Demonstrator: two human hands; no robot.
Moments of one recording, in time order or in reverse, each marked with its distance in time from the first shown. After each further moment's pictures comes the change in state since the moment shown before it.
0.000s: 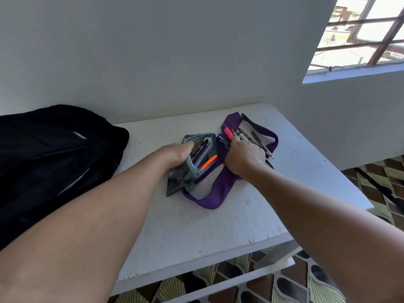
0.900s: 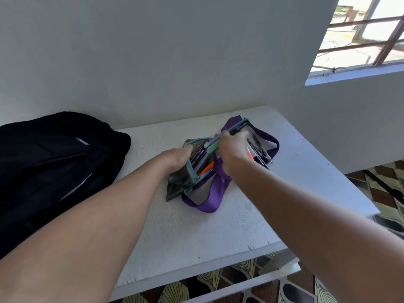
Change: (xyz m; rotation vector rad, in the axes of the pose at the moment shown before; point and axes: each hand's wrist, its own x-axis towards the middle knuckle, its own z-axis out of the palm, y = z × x) left_hand 0.007 -0.002 0.001 -0.060 -0.009 -0.013; right_hand 0.026 -0.041 0.000 1.455 0.008 0.456
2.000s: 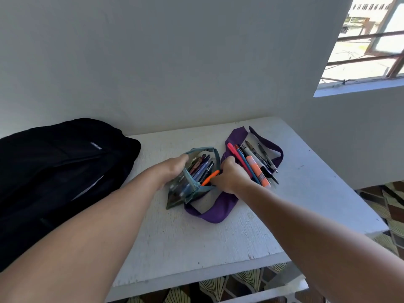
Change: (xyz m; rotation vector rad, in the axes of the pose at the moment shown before) left_hand -0.013 -0.024 -0.011 -0.229 -0.038 -0.085; right_hand -0.017 0.027 -0.029 -1.027 -0.310 -0.217
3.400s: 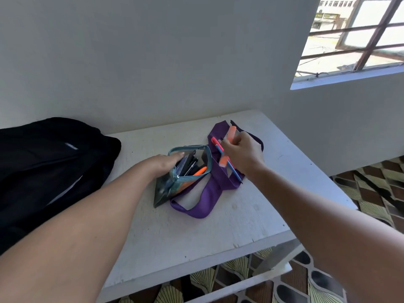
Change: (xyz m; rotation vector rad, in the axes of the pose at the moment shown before) left_hand -0.051 0.034 0.015 0.245 0.005 0.005; right_hand -0.008 0.029 -0.060 0.304 0.420 -0.018
